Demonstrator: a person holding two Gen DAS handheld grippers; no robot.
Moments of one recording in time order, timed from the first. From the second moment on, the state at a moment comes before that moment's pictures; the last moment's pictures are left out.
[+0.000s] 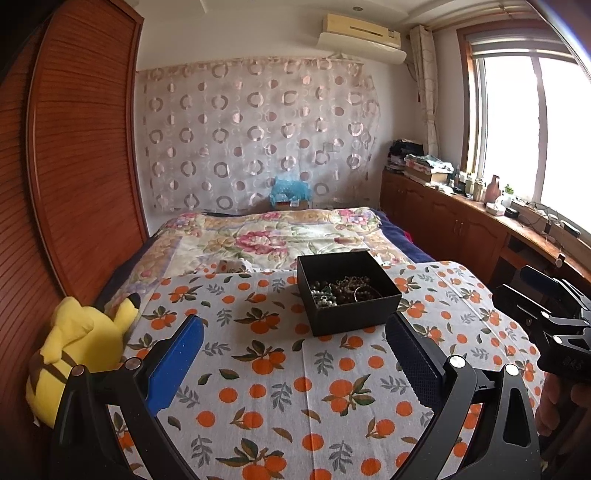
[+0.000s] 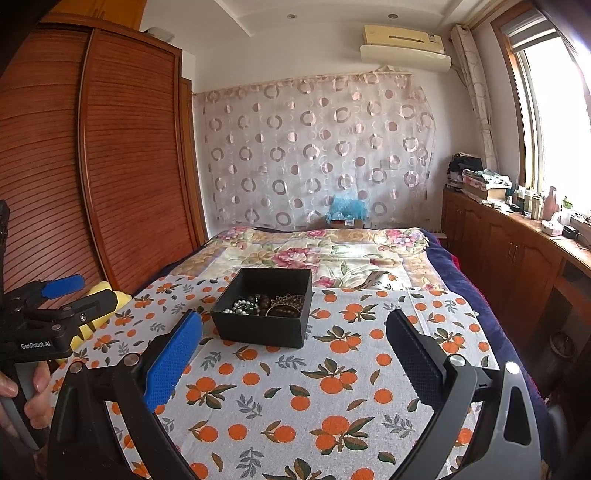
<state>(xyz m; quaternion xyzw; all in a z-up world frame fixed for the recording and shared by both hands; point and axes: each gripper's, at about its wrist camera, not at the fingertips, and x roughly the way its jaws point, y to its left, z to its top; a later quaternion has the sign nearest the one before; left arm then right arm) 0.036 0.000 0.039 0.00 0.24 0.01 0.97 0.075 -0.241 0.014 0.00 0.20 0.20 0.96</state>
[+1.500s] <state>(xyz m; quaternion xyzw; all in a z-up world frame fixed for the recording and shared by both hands) 0.028 -0.002 0.040 0.00 0.24 0.01 0.97 0.077 -0.239 0.009 0.00 0.20 0.20 0.96</state>
